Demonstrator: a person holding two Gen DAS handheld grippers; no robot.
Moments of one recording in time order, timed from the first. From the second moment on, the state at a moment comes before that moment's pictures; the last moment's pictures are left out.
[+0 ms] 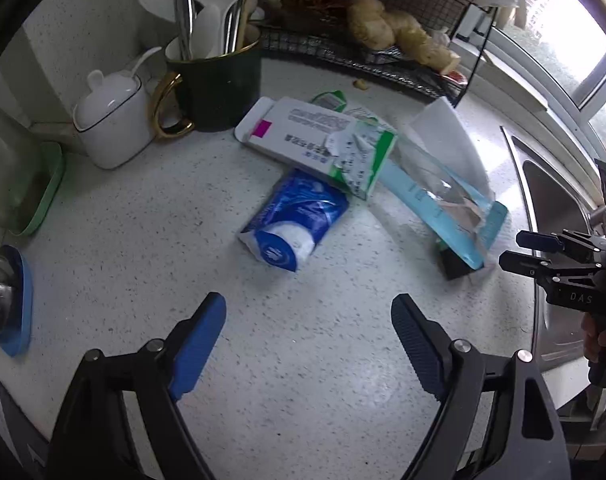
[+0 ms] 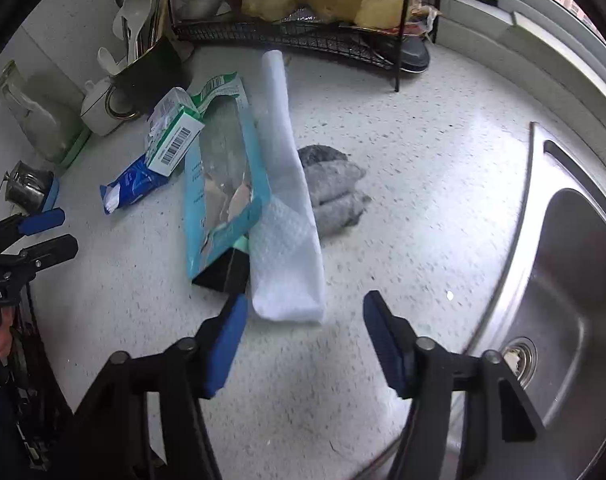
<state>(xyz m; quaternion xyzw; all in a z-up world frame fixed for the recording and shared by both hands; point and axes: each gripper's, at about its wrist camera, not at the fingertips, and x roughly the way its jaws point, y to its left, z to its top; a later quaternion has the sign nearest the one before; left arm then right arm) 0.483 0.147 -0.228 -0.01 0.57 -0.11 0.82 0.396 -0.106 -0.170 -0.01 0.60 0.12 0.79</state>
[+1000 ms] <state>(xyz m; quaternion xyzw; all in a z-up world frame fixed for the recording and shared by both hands) 0.542 0.129 -0.257 0.08 0.58 -0.18 0.79 0.395 -0.084 -0.132 -0.04 0.57 0.15 0.81</state>
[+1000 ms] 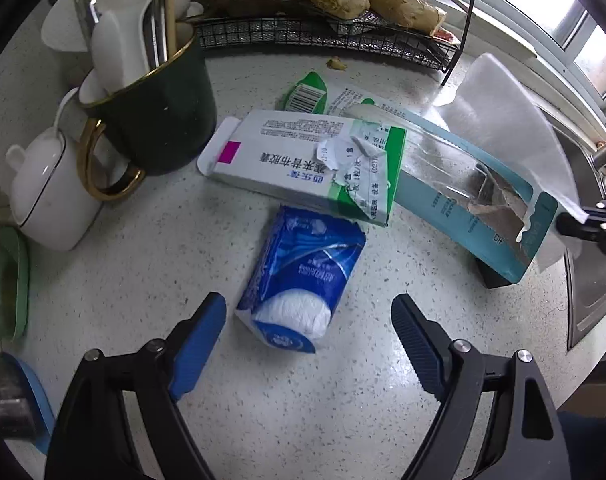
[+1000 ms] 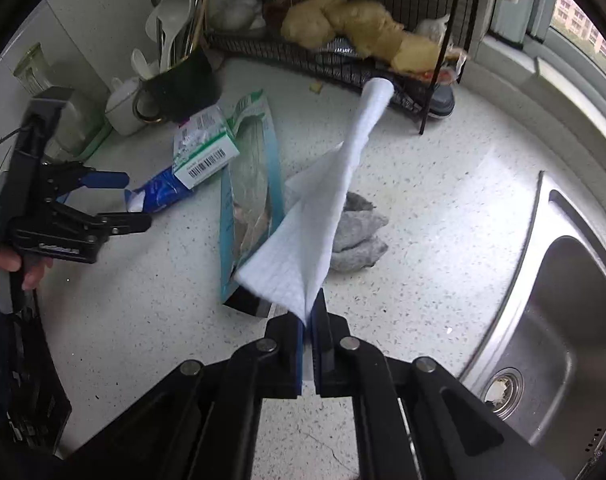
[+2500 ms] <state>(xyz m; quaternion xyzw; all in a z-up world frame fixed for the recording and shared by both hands) 0.488 0.065 -0.218 0.09 0.55 -0.21 0.80 0.318 -0.107 -0.089 -0.03 0.54 0.14 0.83</state>
